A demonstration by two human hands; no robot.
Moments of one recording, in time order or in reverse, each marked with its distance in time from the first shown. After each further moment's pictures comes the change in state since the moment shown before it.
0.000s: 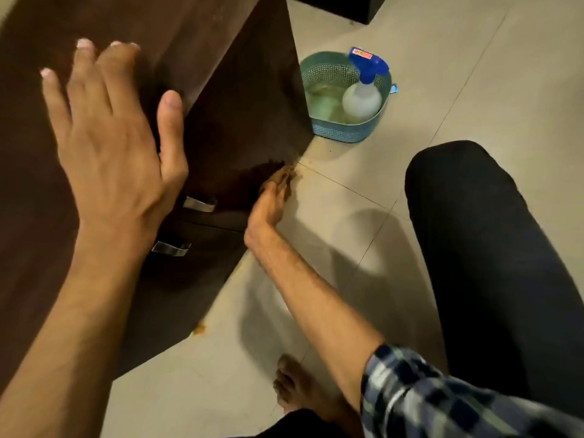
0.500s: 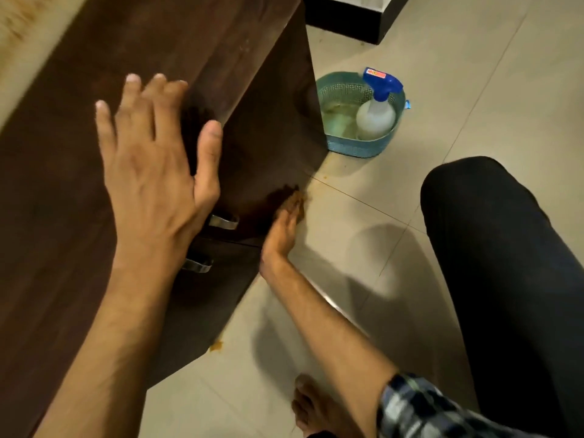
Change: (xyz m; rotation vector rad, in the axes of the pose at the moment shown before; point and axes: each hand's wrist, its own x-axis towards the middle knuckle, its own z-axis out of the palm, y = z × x) left_hand 0.000 0.007 -0.018 0.007 -0.067 -0.038; right_hand -0.002 0.038 0.004 0.200 -0.011 0.066
